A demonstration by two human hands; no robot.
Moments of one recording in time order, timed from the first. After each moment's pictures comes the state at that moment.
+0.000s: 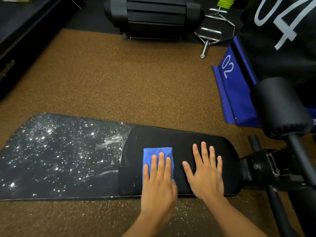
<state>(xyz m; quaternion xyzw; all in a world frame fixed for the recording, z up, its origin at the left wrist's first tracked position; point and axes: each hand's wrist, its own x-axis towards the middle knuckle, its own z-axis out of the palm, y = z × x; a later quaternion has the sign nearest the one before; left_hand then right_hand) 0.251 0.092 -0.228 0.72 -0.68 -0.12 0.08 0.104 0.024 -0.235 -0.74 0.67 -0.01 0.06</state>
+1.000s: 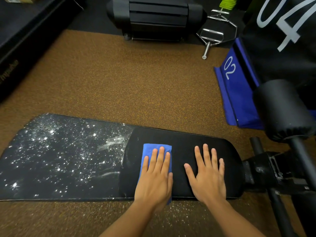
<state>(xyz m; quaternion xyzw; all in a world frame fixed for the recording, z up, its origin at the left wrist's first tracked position) 0.276 0.073 -0.232 0.68 -0.73 -0.10 0.06 0.103 0.024 -0.238 -0.74 0.67 0.00 0.05</state>
